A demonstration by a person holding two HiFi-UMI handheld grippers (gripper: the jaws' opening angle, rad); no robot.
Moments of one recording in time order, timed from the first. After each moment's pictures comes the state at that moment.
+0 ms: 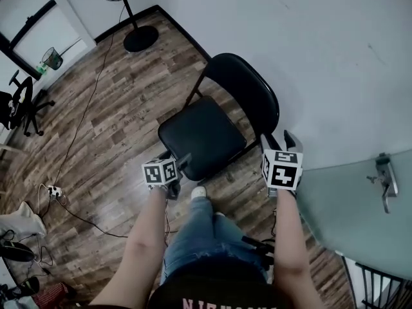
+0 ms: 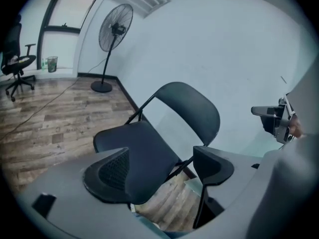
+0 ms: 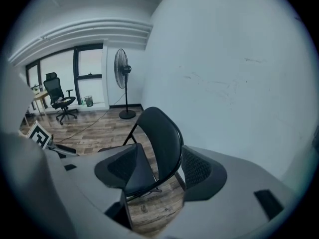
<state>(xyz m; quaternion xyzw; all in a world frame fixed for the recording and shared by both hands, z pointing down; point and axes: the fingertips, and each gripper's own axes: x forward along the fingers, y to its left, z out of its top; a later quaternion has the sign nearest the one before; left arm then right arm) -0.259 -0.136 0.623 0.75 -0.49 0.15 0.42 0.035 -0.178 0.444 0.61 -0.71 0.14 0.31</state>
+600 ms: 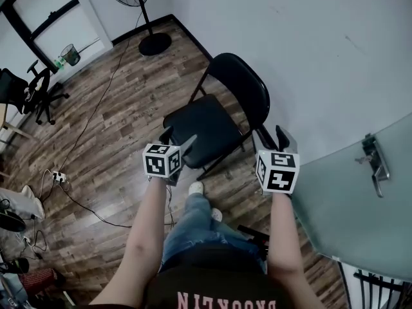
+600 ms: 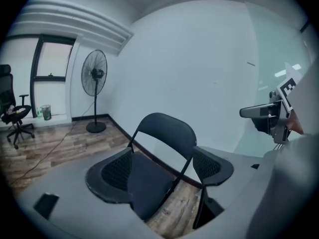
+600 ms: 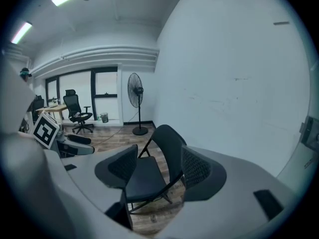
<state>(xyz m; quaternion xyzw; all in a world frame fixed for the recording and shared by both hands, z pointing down) -0.206 -0.079 0.465 0.81 -0.53 0.14 0.23 0.037 -0.078 0.366 0.57 -0.78 0.10 0.22</state>
